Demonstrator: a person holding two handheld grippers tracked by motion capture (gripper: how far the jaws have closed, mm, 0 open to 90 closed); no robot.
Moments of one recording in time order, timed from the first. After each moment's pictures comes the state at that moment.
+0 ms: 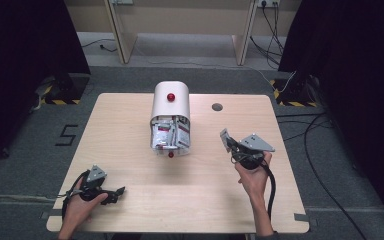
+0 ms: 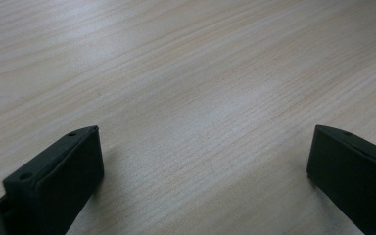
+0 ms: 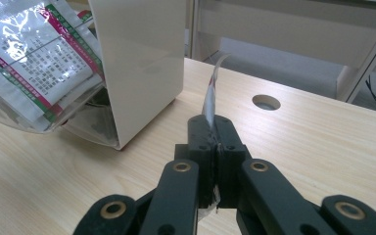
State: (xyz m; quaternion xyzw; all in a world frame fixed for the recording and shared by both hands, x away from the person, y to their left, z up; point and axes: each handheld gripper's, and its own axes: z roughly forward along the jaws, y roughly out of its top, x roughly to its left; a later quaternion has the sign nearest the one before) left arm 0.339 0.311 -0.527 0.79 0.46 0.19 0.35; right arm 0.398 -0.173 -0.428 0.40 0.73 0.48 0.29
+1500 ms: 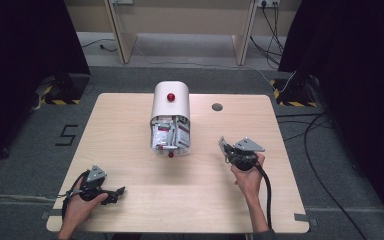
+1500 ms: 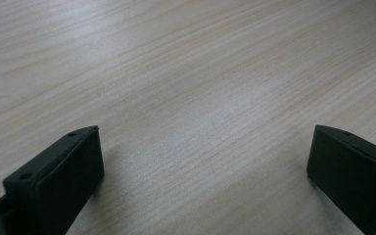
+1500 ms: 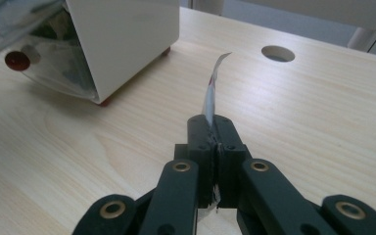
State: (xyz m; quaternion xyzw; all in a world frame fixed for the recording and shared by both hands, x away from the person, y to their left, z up) left arm 0.339 0.311 -0.527 0.79 0.46 0.19 0.35; right arm 0.418 -0.169 -0.473 0.42 0.76 0.43 0.26
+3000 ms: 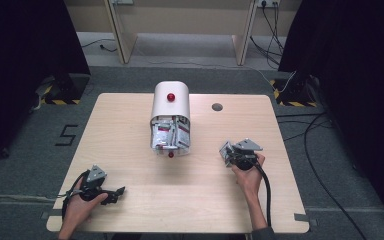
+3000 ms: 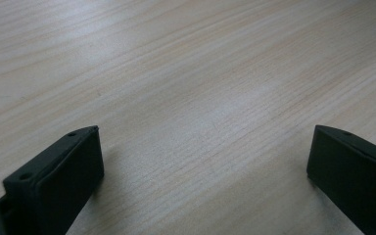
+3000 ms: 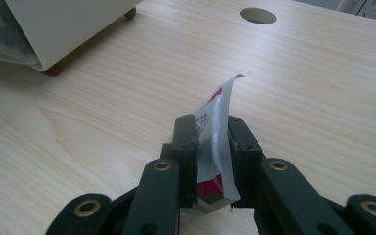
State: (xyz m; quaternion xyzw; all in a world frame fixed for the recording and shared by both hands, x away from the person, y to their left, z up) left arm 0.339 0.311 -0.527 0.79 0.46 0.19 0.35; right arm 0.433 -0.179 -0.495 0.45 0.76 0.39 0.27
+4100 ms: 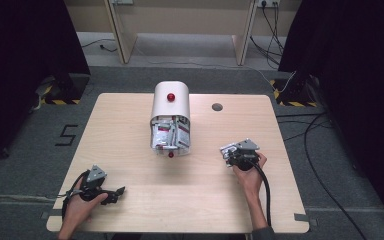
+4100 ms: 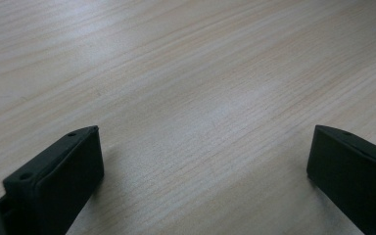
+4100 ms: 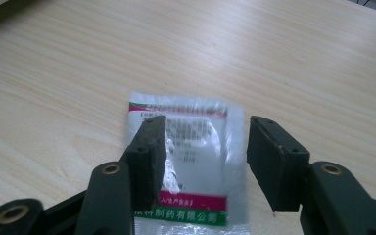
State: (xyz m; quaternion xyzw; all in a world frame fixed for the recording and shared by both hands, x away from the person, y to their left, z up) left arm 0.339 0.311 -0.527 0.79 0.46 0.19 0.35; right arm 0.438 -0.180 -0.503 0.48 0.76 0.32 0.31
